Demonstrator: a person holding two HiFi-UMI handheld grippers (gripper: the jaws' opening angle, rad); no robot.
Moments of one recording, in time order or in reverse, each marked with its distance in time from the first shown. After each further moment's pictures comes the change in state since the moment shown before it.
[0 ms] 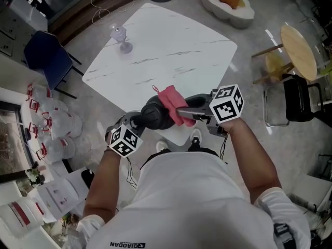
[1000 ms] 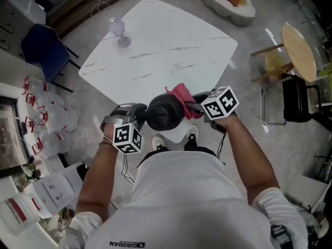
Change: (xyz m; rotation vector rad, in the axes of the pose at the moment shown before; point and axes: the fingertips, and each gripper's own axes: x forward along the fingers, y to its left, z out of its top) left arm 0.004 0.010 0.034 0.413 0.076 0.097; right arm -0.016 -0.095 -0.063 -0.005 0.228 -0.373
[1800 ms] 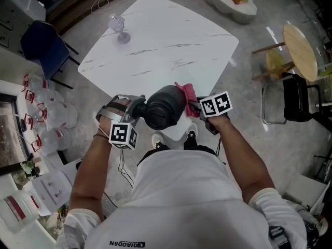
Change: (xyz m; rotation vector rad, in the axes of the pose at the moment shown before) left arm -0.004 0.016 0.006 0.292 -0.023 0.100; right arm 0.032 -0.061 -0.060 0.262 -0.017 -0.170
